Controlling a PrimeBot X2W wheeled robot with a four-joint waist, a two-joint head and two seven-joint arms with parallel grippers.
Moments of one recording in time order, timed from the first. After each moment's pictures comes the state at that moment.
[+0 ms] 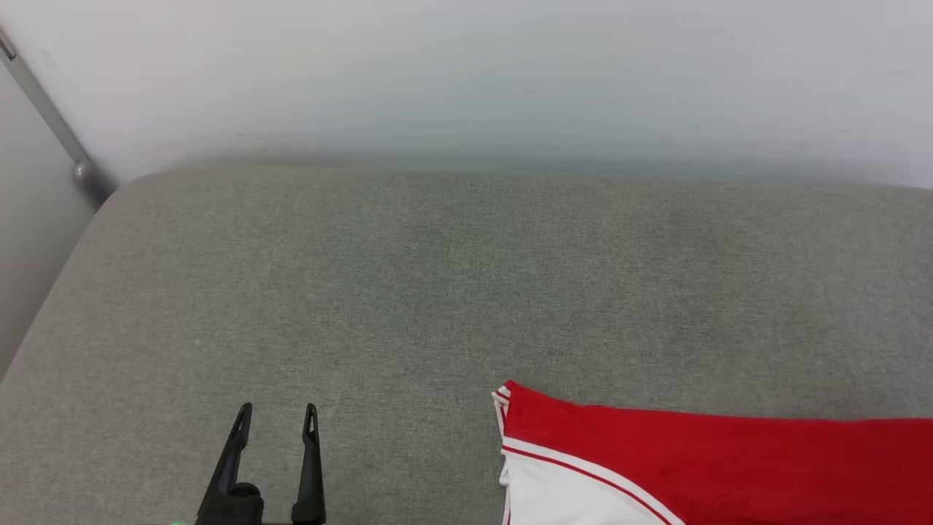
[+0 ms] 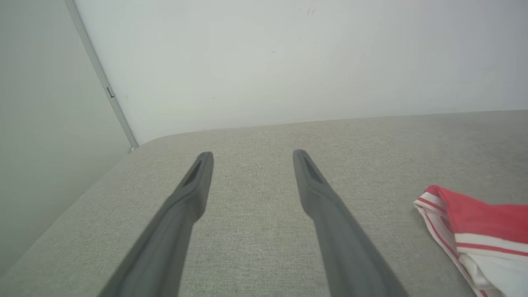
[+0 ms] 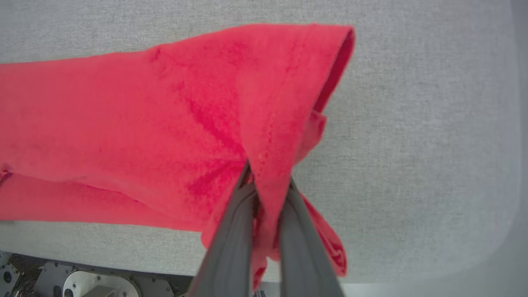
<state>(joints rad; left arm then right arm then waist) 0.17 0.19 -0.20 -0.06 -0.11 0.21 -0.26 -0.01 -0.91 0.28 0.41 1.03 0.13 0.43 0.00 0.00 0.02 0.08</state>
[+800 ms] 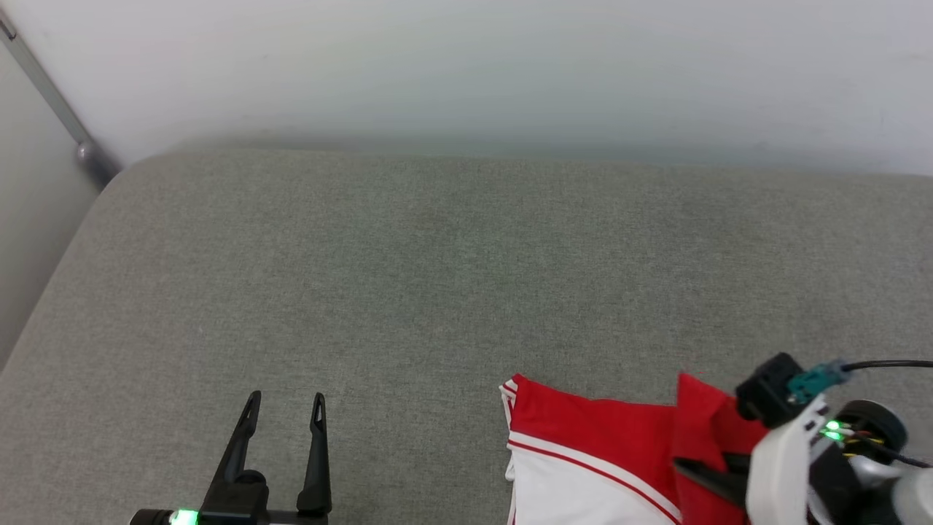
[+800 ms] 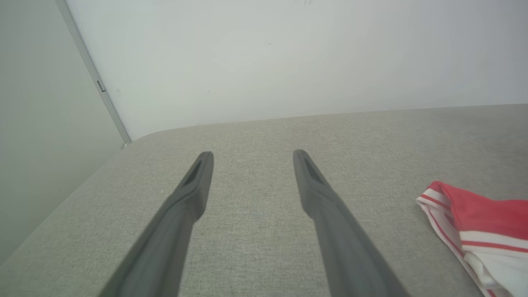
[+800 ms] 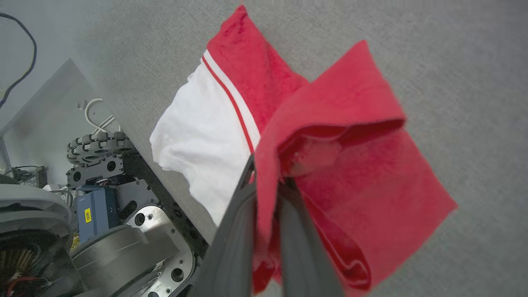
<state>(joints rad) 0.16 0.11 -0.12 -0.03 -0.04 0.10 -0.26 -0.16 -0.76 0.54 -0.19 0.85 0.13 0.66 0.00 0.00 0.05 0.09</state>
